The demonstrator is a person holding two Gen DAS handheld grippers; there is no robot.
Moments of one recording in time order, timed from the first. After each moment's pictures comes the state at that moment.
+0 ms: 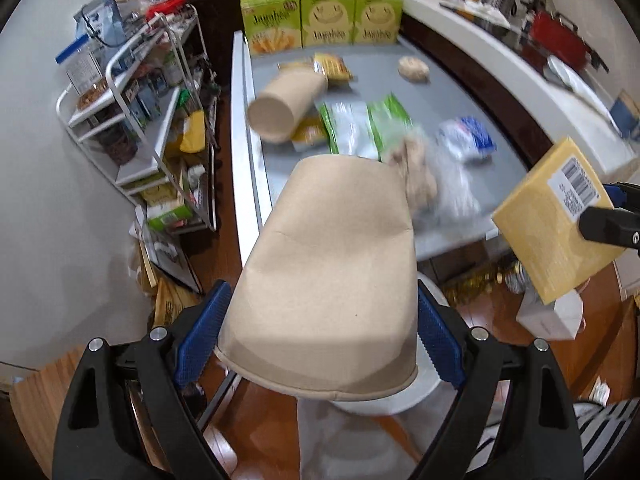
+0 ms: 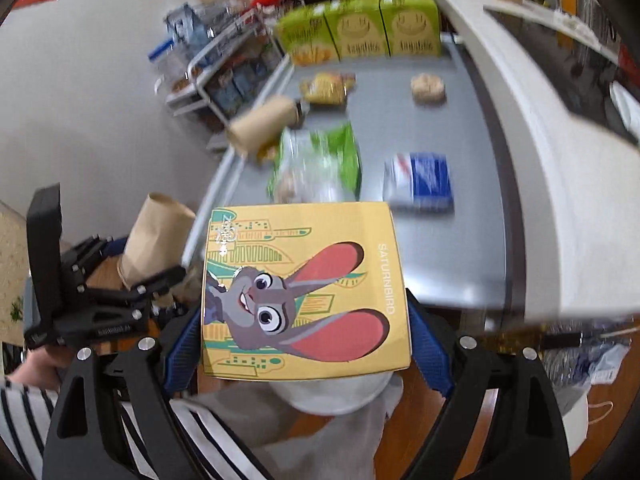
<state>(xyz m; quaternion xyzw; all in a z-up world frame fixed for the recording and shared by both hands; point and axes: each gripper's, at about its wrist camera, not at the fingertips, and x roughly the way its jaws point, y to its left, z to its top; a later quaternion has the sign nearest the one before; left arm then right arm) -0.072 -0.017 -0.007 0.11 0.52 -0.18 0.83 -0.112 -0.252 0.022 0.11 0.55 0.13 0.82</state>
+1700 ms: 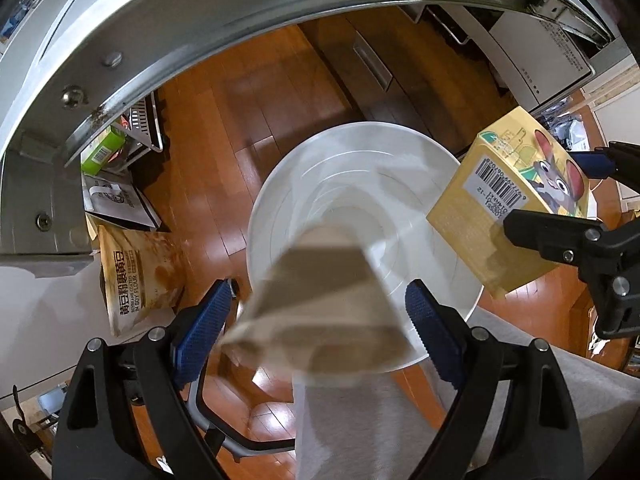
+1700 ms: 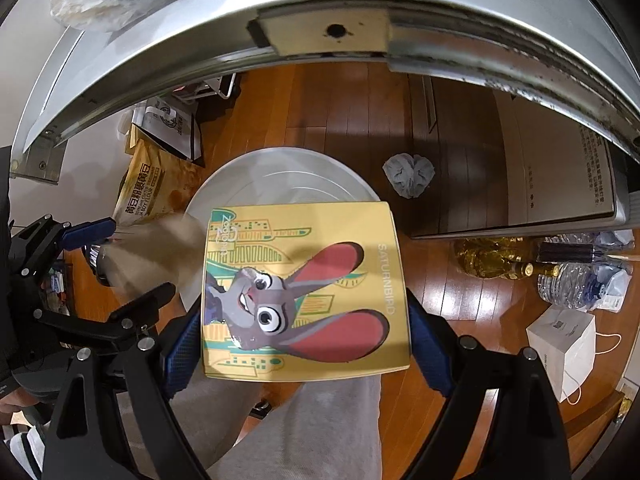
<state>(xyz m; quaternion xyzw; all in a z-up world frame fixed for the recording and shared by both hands) -0.084 -0.057 -0.179 0.20 0.65 -0.22 0.70 -0.105 -0.223 -0.163 0.10 0.69 0.04 0.71</state>
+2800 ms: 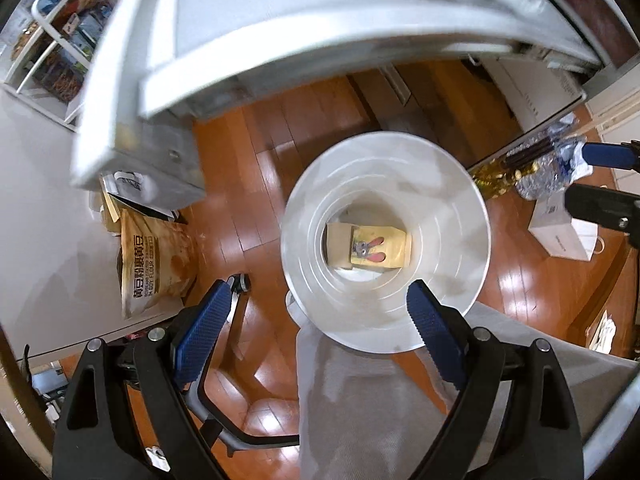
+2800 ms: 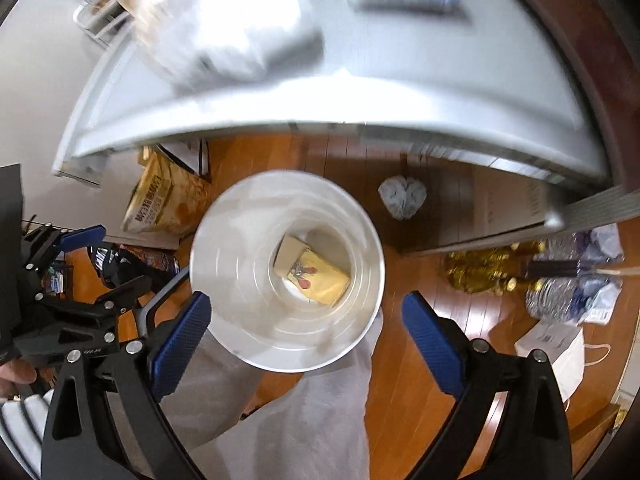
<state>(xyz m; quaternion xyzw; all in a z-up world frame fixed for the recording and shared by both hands) -0.090 -0.026 -0.136 0.17 0.63 -0.20 0.73 -0.119 -0.231 -0.101 0.08 0.65 0.05 0.75</state>
